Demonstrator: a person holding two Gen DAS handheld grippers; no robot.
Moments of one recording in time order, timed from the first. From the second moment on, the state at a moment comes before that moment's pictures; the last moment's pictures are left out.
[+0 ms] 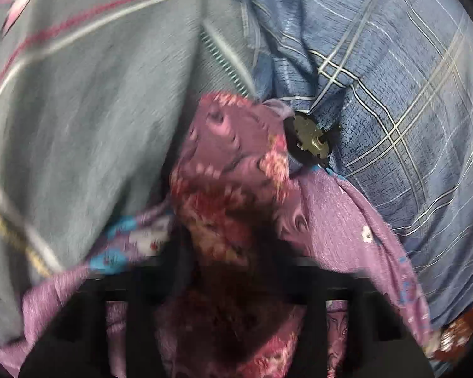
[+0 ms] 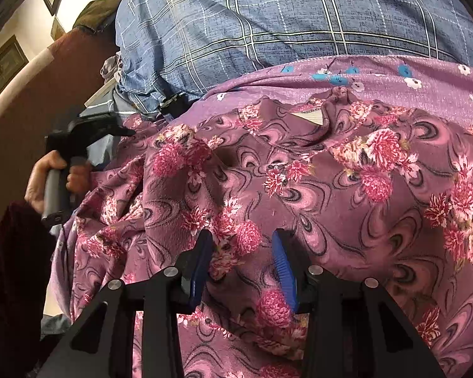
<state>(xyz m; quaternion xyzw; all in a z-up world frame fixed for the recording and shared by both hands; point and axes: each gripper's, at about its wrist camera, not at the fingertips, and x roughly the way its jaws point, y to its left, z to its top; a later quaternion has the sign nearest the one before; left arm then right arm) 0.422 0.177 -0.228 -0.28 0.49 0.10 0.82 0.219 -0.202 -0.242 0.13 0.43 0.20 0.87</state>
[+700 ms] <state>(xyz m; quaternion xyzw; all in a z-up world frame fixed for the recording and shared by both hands) 0.328 0.043 -0.022 -0.10 0.36 -0.11 0.92 0.202 -0.333 -0.208 0.31 0.34 0.10 0.88</state>
